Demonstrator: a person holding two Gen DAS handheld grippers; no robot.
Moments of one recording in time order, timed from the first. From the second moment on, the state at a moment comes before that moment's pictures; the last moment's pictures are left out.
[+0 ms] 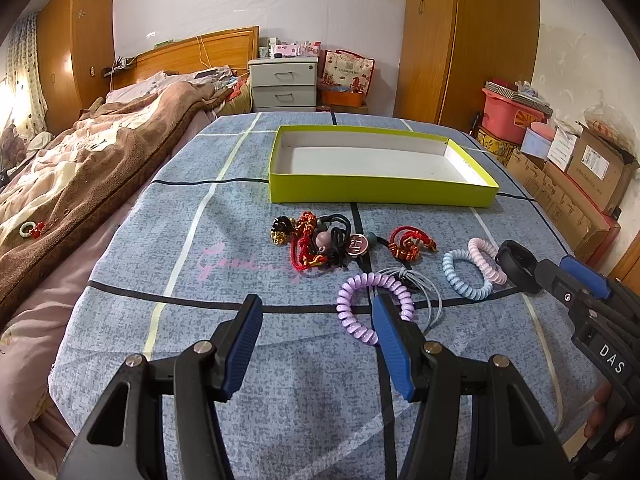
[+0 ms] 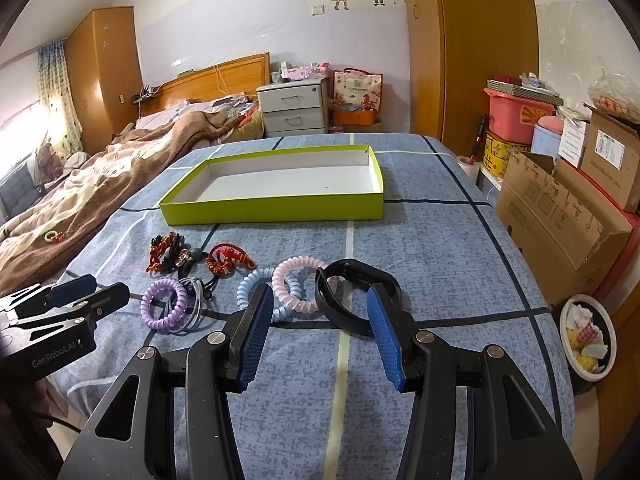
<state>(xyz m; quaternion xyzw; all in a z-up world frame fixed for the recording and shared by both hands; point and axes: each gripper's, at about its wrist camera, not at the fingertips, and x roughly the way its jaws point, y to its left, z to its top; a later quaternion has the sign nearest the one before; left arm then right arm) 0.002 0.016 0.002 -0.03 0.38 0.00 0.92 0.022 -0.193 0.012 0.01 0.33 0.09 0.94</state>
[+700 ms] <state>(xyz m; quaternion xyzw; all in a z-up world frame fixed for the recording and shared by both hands) 0.029 0.031 -0.020 -0.07 0.43 -0.08 0.90 0.064 -0.251 -0.002 0.01 0.38 0.11 0.92</state>
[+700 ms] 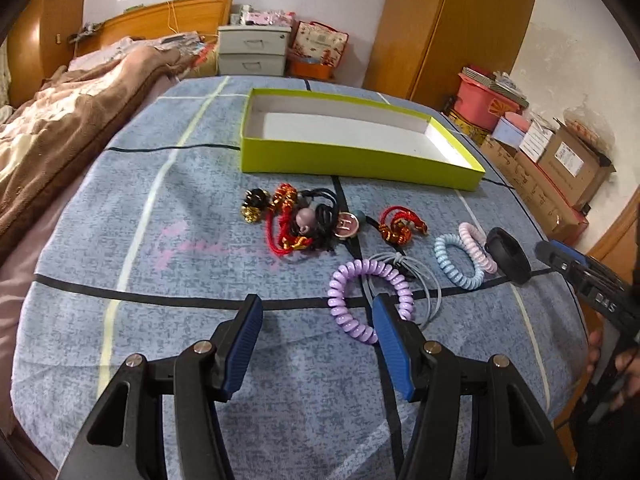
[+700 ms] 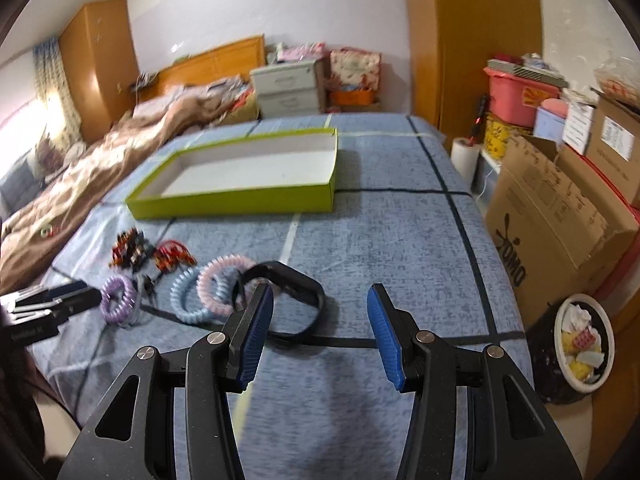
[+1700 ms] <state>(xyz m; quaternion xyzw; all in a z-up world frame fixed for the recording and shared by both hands) 0.048 0.012 -0.027 0.04 0.44 -0.09 0.89 0.083 -0.239 -0.022 -0.05 0.43 0.15 0.89</state>
